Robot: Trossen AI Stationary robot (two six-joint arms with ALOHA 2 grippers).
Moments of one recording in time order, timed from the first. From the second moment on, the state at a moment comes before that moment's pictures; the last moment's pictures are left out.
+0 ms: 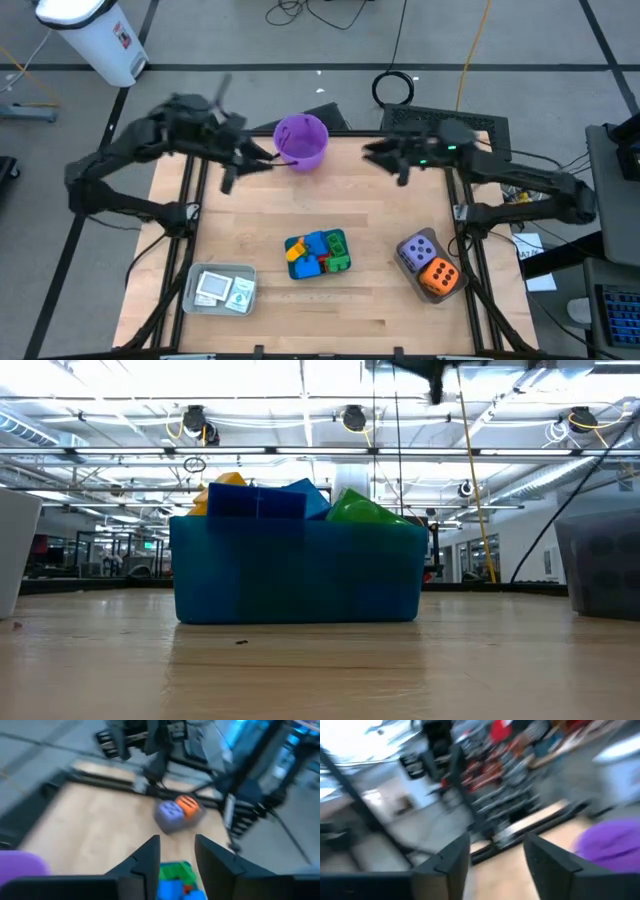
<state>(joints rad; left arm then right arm) 0.28 1.17 1.52 -0.75 0.40 -0.10 -0.34 1.08 0.92 0.20 -0.37 0.53</state>
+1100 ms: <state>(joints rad) 0.31 0.29 0.55 -0.13 0.07 -0.26 -0.36 0.39 0.51 0.03 -0.05 0.29</state>
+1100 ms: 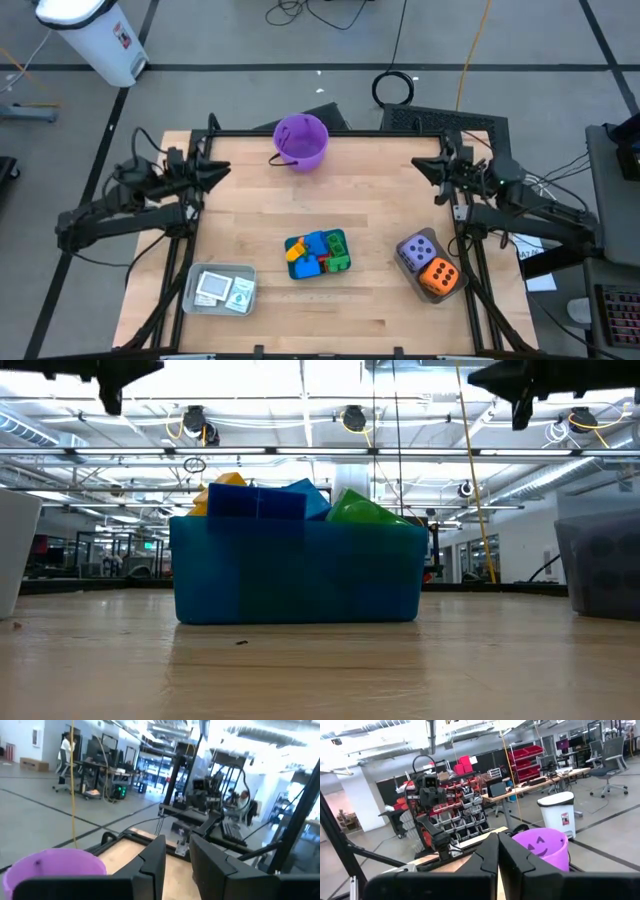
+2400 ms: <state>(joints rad) 0.31 0.09 0.04 0.15 -0.05 -0.23 -0.36 0.37 0.02 0.50 0.05 0.29</state>
